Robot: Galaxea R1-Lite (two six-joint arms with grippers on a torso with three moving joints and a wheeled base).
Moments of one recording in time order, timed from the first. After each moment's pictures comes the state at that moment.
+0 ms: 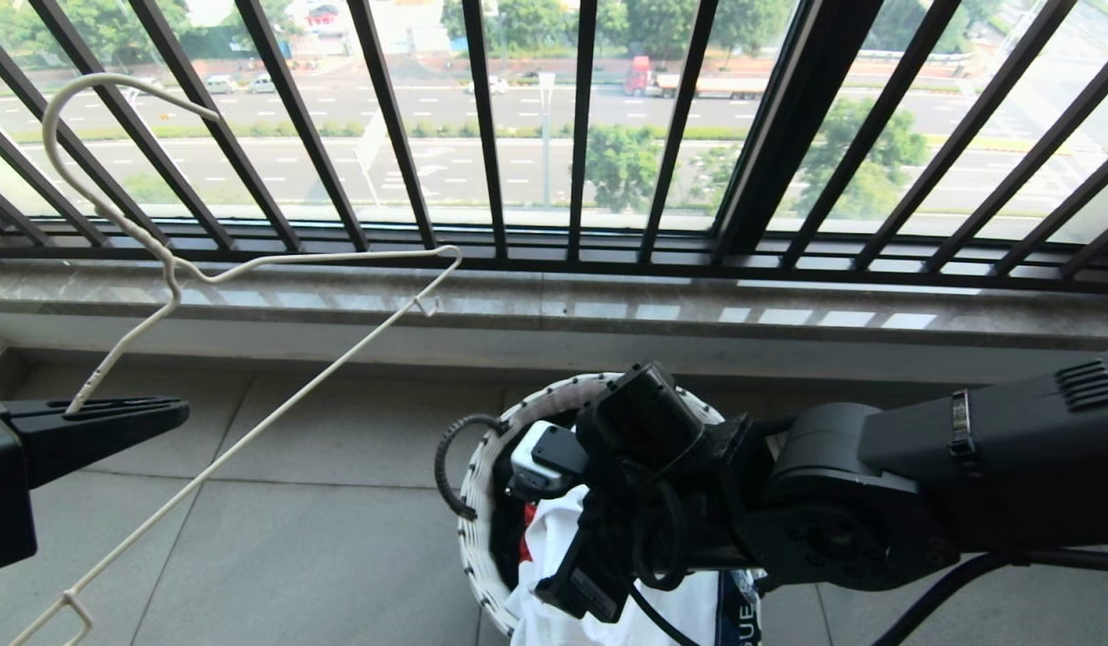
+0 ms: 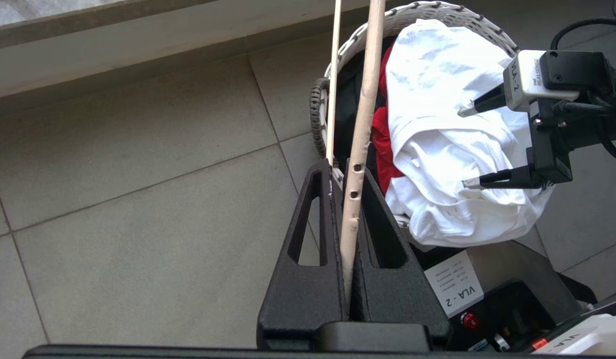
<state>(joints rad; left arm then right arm) -0.07 0.96 -0.89 0.26 -0.39 0.13 0.86 1.95 -1.23 0.08 -0.01 -0.24</state>
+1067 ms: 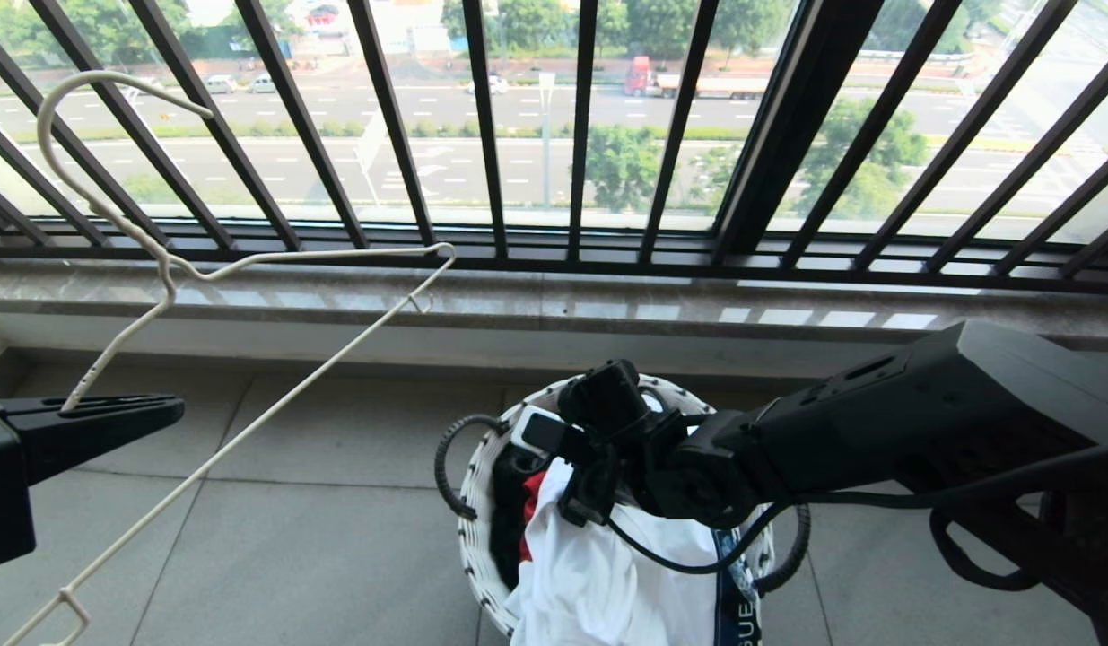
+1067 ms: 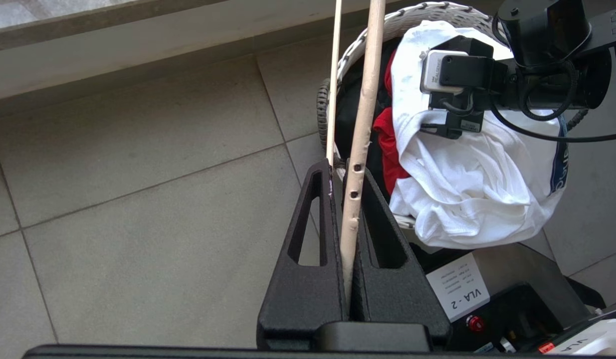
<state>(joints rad) -0.07 0.95 -0.90 0.25 -0.36 0.13 0.73 2.24 -1.38 -0.16 -0.30 -0.61</state>
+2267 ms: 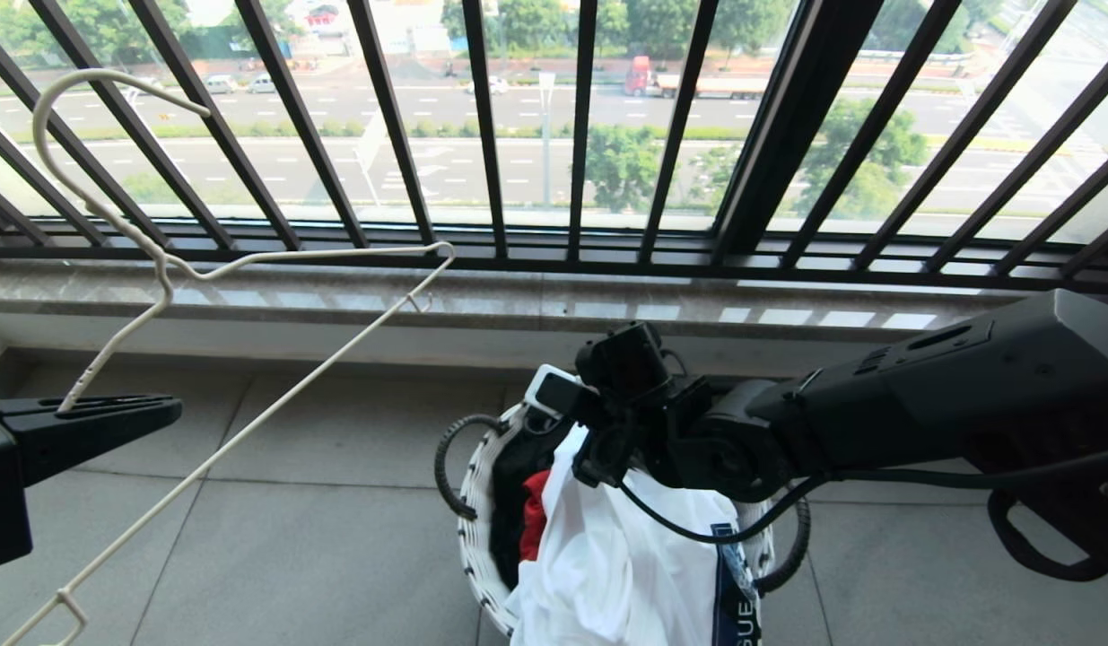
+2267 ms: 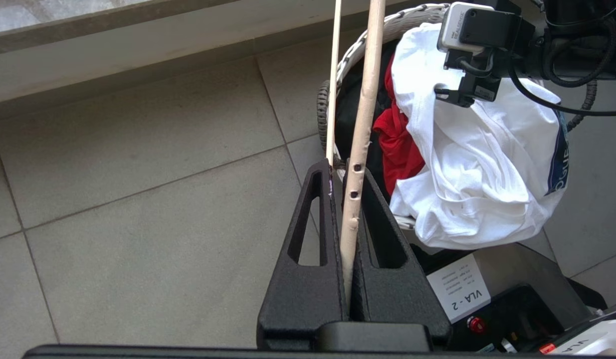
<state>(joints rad) -0.07 0.95 -0.89 0.25 -0.36 0.13 0.71 2.17 -1.40 -0.16 -0.39 -0.64</state>
